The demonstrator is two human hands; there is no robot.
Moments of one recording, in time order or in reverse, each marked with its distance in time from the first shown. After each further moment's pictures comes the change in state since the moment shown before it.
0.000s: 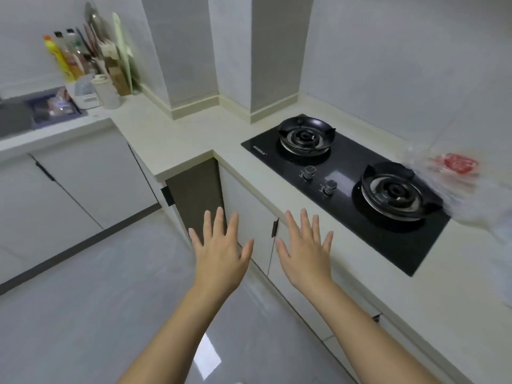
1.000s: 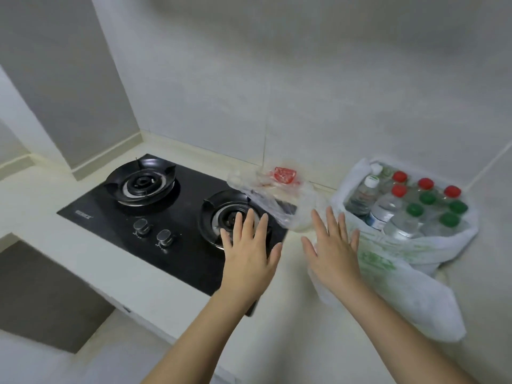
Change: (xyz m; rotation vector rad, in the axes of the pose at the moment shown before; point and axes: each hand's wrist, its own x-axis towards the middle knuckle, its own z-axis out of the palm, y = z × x) left_hand 0.052 0.434 0.104 -0.125 -0.049 0.583; right_hand -0.002 0.418 -0.156 -0.064 0.206 0.451
